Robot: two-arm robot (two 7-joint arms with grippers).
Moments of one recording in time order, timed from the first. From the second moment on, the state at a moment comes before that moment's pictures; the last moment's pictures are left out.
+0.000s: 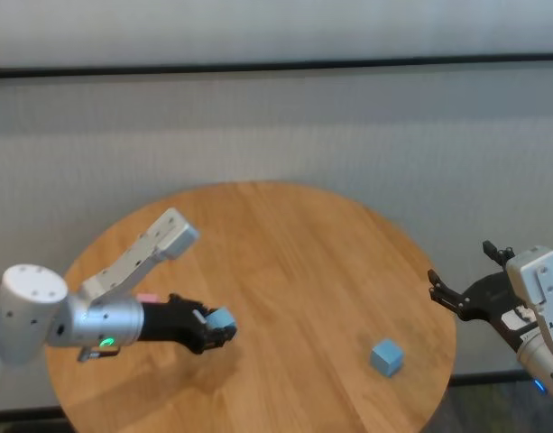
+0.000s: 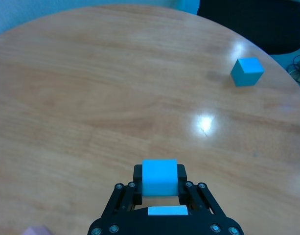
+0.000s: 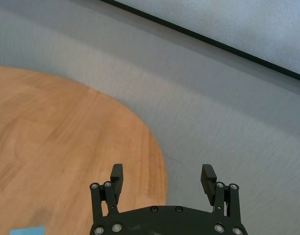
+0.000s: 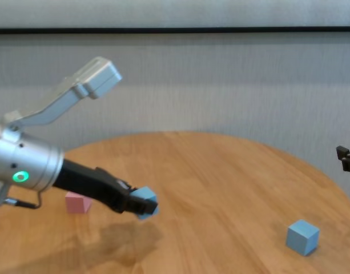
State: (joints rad) left arm -0.64 0.47 0.71 -1.13 -0.36 0.31 -0.73; right arm 0.20 0.60 -0.45 -1.41 0.25 -0.12 -0.03
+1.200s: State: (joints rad) left arm -0.74 0.37 0.80 -0.96 -0.28 0.27 -0.82; right arm 0.20 0.60 -0.45 -1.41 0.25 -0.12 -0.03
